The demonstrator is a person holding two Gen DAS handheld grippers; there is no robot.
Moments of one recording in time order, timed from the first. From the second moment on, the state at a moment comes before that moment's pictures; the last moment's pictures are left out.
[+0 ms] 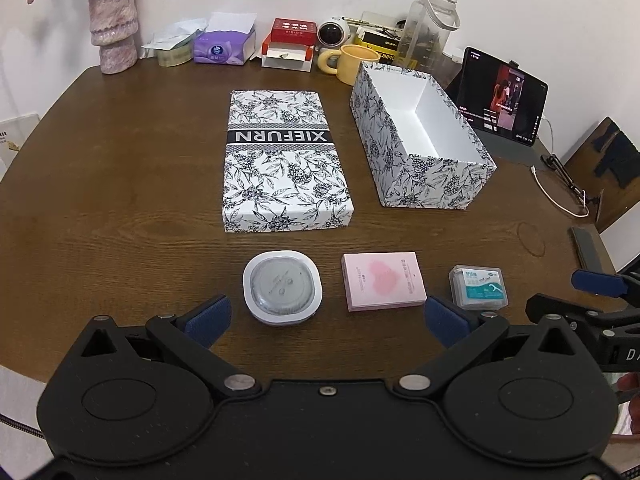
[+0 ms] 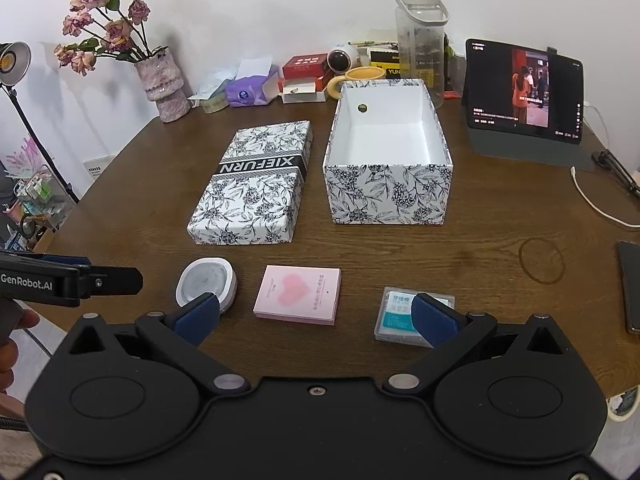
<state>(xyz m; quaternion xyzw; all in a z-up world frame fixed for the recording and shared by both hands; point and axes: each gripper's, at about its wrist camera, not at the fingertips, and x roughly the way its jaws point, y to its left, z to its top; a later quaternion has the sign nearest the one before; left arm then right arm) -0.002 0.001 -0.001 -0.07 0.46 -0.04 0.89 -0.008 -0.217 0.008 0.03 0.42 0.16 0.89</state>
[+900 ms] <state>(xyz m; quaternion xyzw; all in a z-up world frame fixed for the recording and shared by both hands) 0.000 0.000 -0.010 -0.06 0.48 -0.07 0.87 -0.022 -0.214 0.008 0.03 0.42 0.15 0.90</state>
